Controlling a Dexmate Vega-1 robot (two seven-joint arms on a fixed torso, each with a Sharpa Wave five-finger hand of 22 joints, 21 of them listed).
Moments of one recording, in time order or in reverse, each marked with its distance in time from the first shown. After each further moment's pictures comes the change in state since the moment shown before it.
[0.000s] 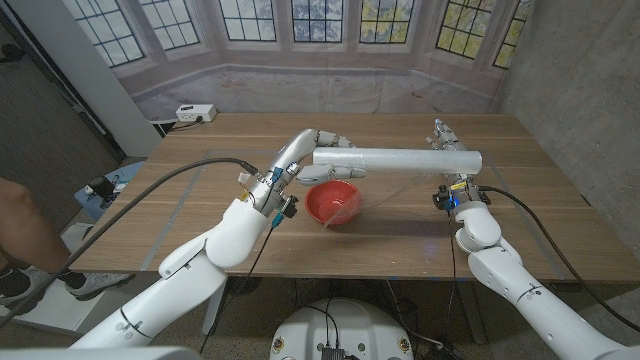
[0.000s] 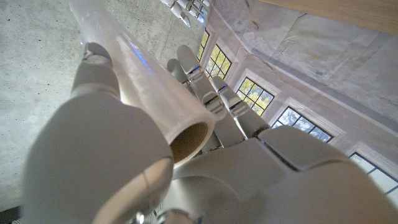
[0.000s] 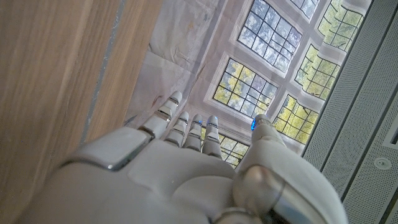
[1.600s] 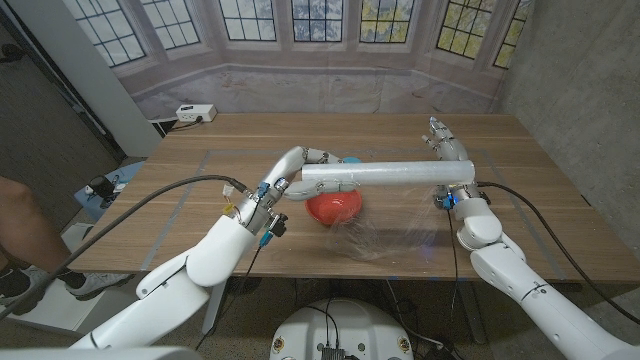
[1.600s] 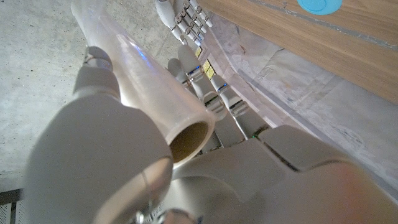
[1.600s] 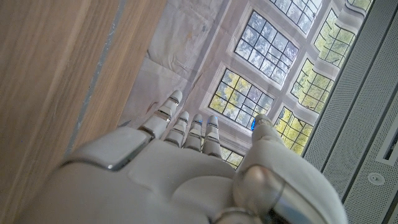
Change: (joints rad) left arm 0.174 0.064 -0.109 -0.058 -0.149 0.018 -0.003; left_hand -0.017 0.017 -0.005 0.003 0.000 0.000 0.011 0.000 0.000 0.007 0.007 -0.014 0.014 0.003 0.003 -0.007 0.000 0.010 0.012 0.000 0.000; right arm -0.002 -0.030 -0.009 -0.058 -0.029 -0.059 -0.001; right_hand 0.000 0.000 0.000 0.000 0.000 -0.004 0.004 0.000 0.000 0.000 0.000 0.000 0.000 0.000 0.000 0.000 0.001 0.000 0.000 0.000 0.000
